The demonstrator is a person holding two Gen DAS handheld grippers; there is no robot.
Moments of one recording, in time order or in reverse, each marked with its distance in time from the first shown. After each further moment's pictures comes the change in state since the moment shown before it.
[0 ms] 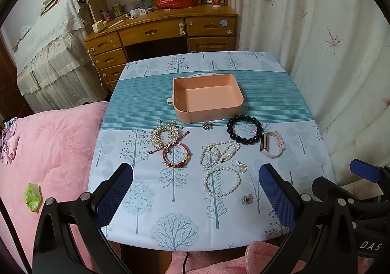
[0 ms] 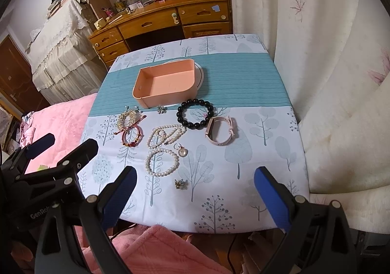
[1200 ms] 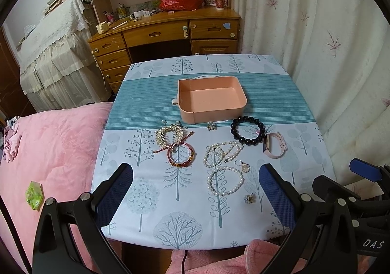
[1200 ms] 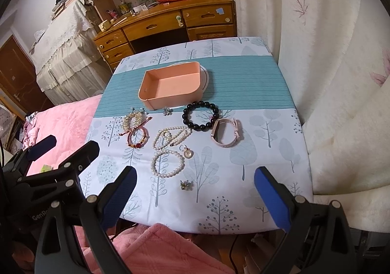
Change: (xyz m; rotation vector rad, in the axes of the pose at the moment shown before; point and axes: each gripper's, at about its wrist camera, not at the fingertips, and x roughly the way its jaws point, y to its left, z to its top) left arm -0.010 0.007 -0.007 -0.013 -0.021 0.010; right arm -0.005 0.006 -0.003 -0.008 -0.017 0.024
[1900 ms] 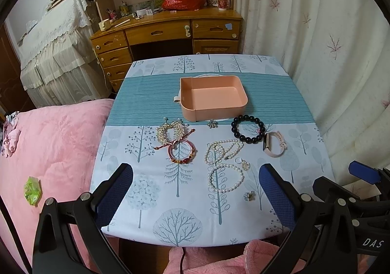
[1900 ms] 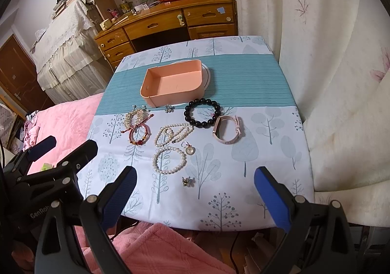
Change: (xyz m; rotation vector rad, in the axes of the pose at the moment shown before) left arm -0.005 0.007 -0.004 -0.021 0.003 -0.005; right arm -0.001 0.004 -0.002 0.000 0.002 0.002
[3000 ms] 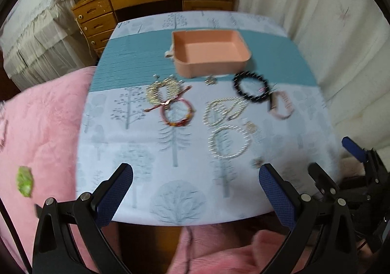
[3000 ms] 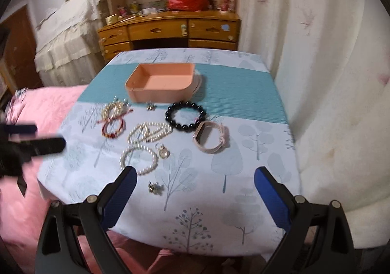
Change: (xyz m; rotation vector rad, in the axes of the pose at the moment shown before) left arm 0.058 0.016 -0.024 0.046 0.238 -0.053; right arm 0.054 -0.017 -0.044 -0.207 -0.120 -0.060
